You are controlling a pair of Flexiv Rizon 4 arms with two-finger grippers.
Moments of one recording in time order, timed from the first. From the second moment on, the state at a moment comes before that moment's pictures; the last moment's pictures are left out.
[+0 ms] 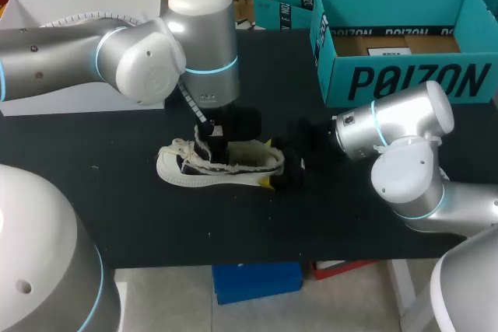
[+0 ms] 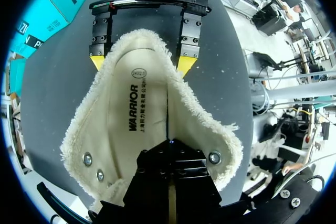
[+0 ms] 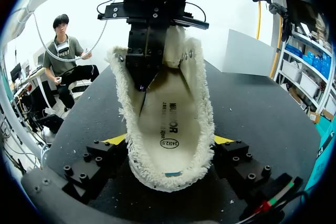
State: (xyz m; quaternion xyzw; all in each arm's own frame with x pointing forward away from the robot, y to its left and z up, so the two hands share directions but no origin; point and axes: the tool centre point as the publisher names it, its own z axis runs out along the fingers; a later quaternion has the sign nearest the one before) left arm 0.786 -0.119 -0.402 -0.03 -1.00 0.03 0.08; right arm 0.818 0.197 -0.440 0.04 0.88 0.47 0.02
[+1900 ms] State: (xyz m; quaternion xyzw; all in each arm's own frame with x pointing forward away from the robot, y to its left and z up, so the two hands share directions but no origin) left arm 0.789 -0.122 -0.425 -0.05 -0.99 0.04 0.11; right arm 0.817 0.197 -0.441 0.04 0.88 0.47 0.02
